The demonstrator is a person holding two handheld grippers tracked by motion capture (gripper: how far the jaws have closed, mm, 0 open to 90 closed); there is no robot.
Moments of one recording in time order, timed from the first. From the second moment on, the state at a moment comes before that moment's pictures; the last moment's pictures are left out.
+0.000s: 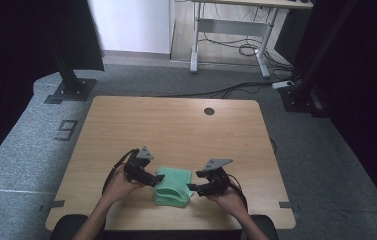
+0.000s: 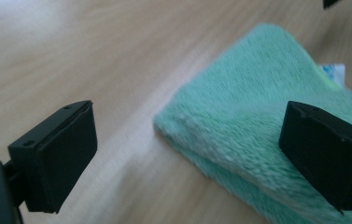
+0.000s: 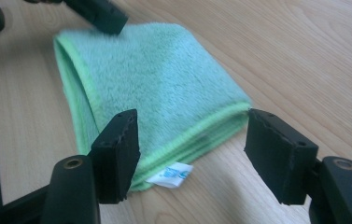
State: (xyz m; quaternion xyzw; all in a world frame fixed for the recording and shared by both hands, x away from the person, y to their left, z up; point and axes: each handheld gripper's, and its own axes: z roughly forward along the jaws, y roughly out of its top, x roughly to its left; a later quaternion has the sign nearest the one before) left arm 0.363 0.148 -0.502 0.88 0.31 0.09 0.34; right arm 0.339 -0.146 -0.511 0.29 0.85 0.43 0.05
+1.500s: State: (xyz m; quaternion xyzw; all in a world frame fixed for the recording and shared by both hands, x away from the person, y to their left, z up) left arm 0.353 0.138 -0.540 0.88 0.34 0.13 0.32; right arm 0.358 -0.127 -0.537 0.29 0.88 0.36 0.10
